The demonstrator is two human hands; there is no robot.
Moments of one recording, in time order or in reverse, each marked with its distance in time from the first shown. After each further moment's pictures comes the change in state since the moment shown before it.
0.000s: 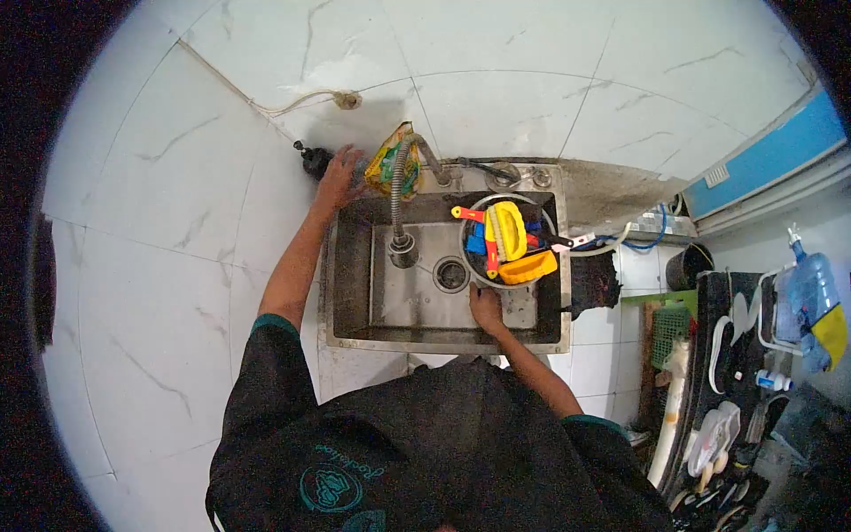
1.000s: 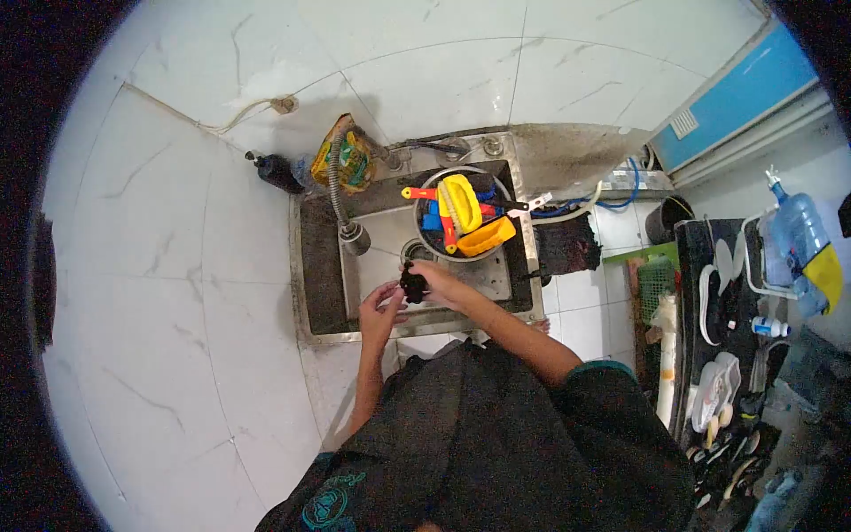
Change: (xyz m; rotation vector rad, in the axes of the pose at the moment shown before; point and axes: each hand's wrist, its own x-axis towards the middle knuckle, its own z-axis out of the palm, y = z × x) left_hand -0.198 0.285 -0.019 -1.318 -0.067 -0.928; right_hand -0.034 -0.083 -0.070 1.290 -0.713 0.202
